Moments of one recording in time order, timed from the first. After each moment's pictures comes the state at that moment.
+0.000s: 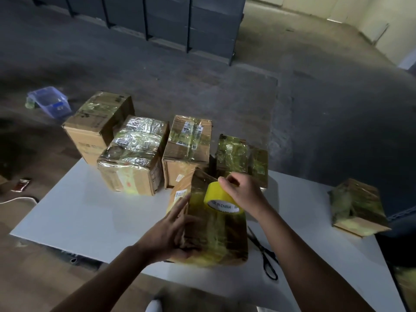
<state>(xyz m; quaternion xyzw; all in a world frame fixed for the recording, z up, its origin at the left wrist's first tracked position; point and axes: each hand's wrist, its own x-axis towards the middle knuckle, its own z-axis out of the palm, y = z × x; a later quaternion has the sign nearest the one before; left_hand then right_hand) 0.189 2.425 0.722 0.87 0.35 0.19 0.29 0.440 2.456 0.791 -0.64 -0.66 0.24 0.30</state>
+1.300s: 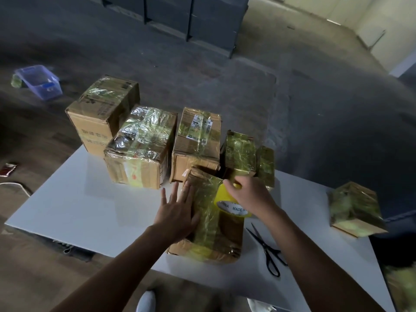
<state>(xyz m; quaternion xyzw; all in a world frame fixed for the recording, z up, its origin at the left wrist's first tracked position) 0.203 2.457 0.709 0.84 0.52 -0.02 0.13 0.414 2.459 0.796 -0.71 -0.67 0.17 0.14</state>
